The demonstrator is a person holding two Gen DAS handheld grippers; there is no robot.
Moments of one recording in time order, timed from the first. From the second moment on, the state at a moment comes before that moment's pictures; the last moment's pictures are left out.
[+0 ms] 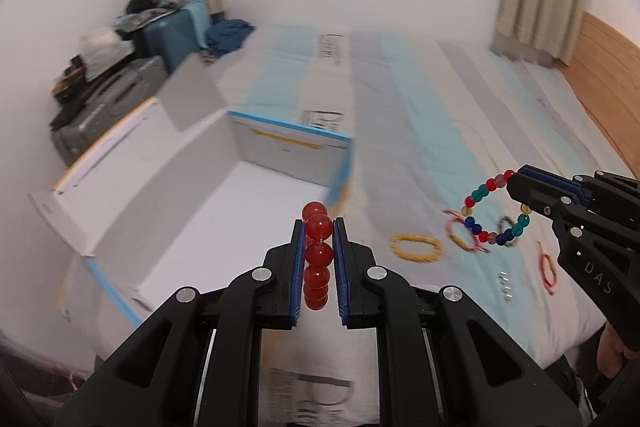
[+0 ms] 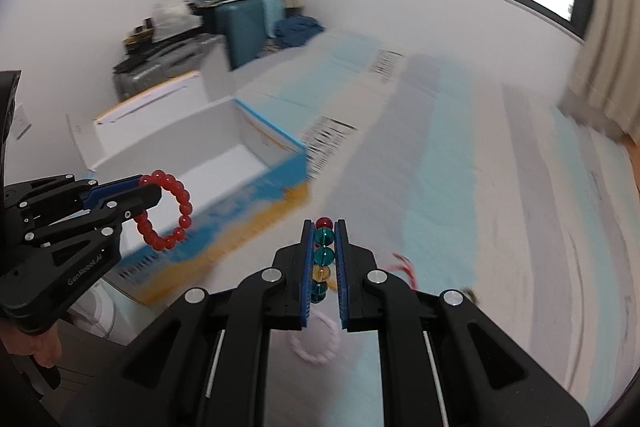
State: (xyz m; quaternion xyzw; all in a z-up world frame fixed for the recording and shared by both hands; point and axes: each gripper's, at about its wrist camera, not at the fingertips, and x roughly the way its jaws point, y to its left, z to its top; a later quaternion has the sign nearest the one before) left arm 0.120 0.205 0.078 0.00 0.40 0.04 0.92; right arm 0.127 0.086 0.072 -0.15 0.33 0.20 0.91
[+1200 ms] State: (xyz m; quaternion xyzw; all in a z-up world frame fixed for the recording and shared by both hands) left arm 0.178 0.358 -0.017 -0.07 0.55 0.06 0.83; right arm 0.224 0.294 -0.052 -0.29 0.50 0.33 0.75
